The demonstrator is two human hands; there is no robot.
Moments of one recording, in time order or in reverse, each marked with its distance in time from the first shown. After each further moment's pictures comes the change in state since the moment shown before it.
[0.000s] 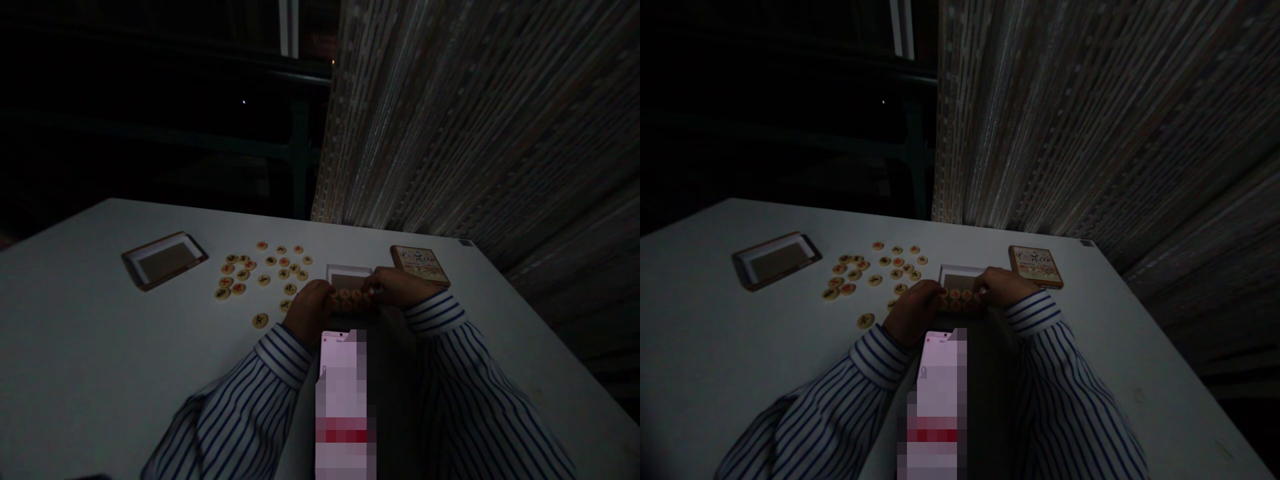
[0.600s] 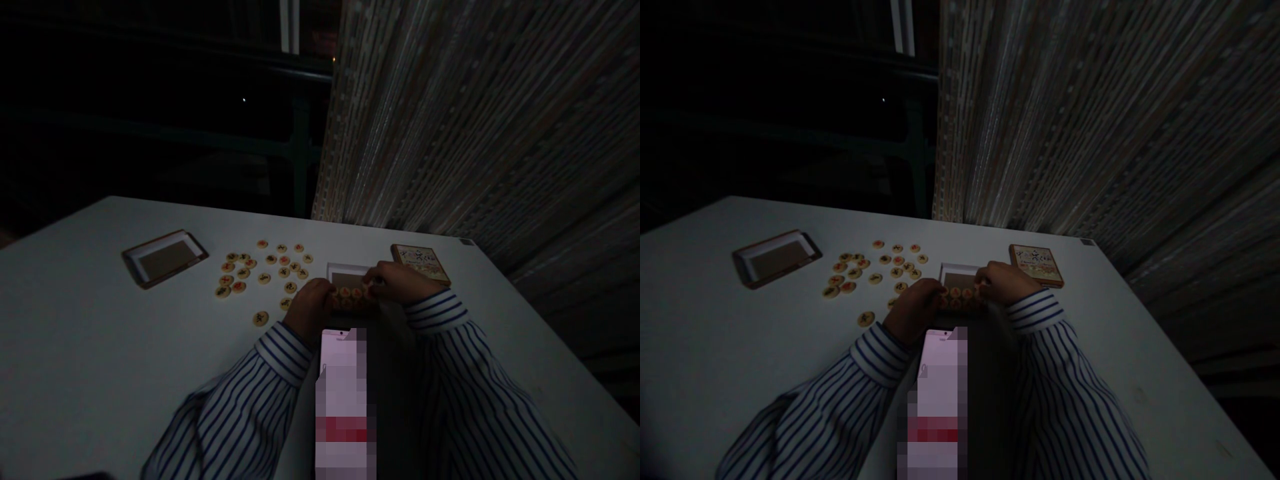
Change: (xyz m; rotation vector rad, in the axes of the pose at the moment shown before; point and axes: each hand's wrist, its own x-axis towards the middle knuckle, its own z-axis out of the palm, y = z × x) left_hand 0.000 -0.001 0.001 -0.020 0.011 -0.015; right_hand 0.000 0.001 -0.002 -0.055 0.089 0.054
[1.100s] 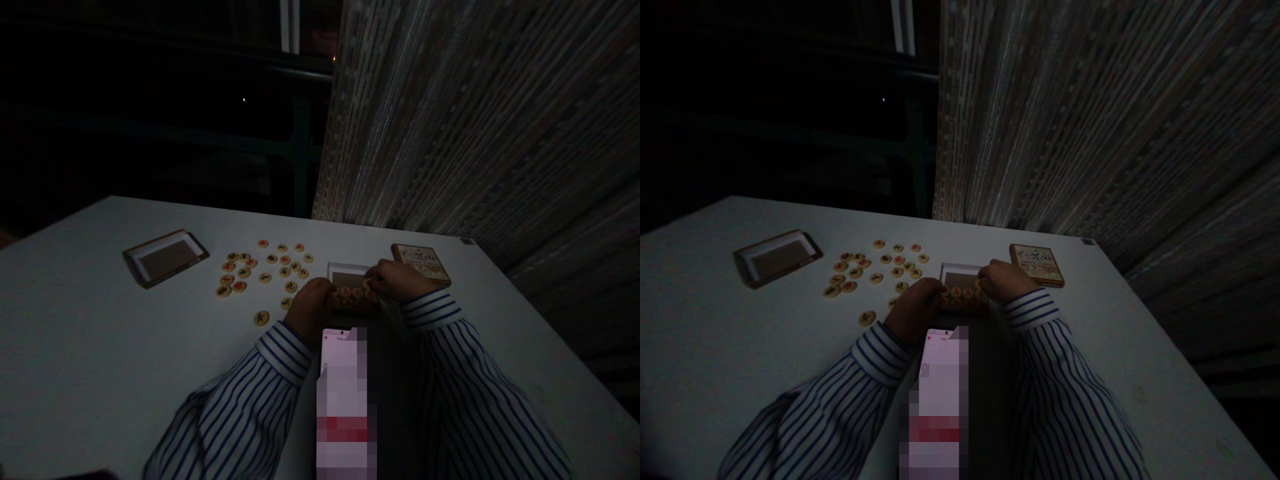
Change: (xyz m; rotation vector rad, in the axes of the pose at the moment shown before) left_hand 0.000 0.002 -0.002 0.007 -0.022 0.003; right_hand 0.003 -0.005 0.001 -0.074 0.010 0.089
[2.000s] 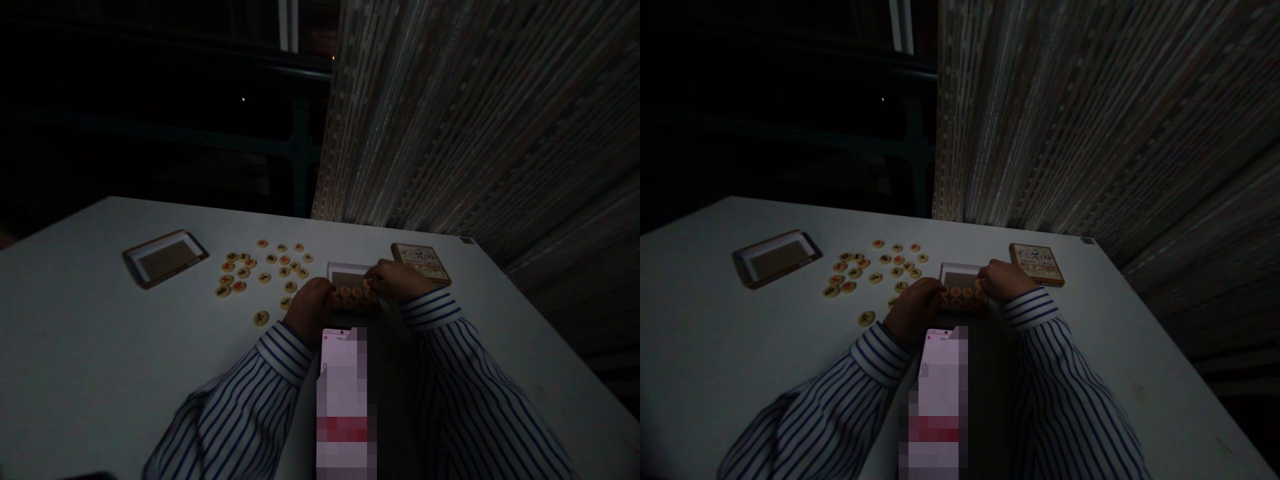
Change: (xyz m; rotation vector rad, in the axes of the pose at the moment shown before) left_hand 0.000 -0.002 0.002 -0.005 0.021 0.008; right_hand 0.001 0.001 0.002 0.004 -0.011 0.004
